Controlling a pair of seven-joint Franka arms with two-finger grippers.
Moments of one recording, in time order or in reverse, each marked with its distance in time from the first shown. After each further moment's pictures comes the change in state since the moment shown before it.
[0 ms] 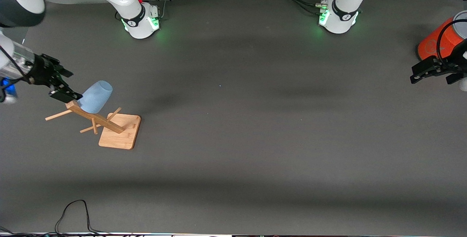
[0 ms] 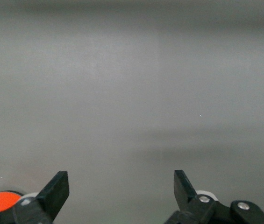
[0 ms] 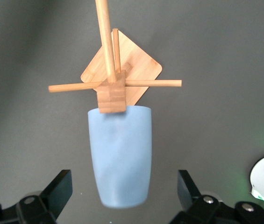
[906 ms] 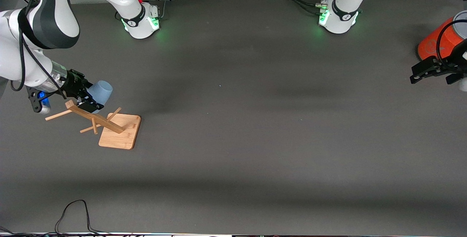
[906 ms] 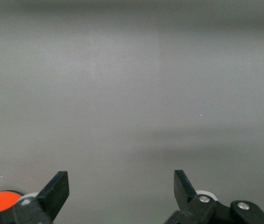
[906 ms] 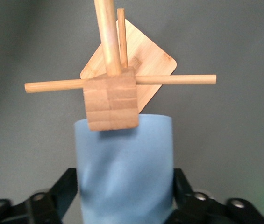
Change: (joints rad) left arm 0.000 0.001 0.001 -0.001 0.000 -0.001 0.000; right arm 0.022 0.006 0.002 -0.172 0.017 0.210 0.006
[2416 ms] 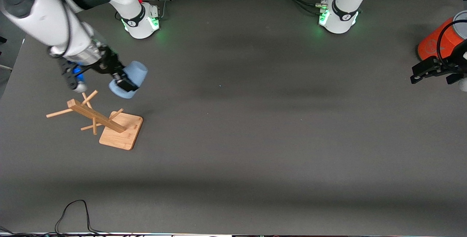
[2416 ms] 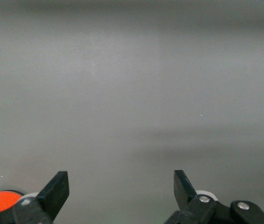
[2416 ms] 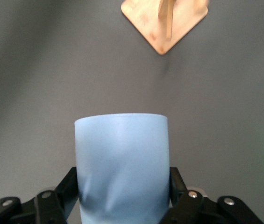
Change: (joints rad) left arm 0.000 0.000 0.002 0.000 0.000 0.000 0.000; right arm 0.344 -0.049 0.016 0.139 -0.009 -0.119 0.342
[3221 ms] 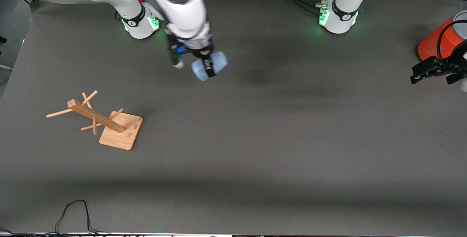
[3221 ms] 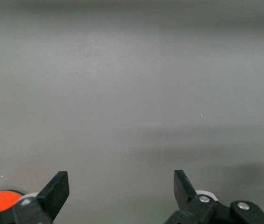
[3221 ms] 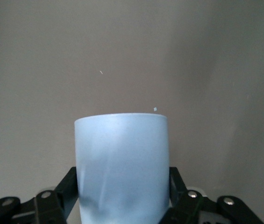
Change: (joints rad) left arm 0.000 0.000 0.001 -0.001 0.000 0.000 0.000; right arm 0.444 0.310 0.006 0.114 -0.016 0.179 0.840
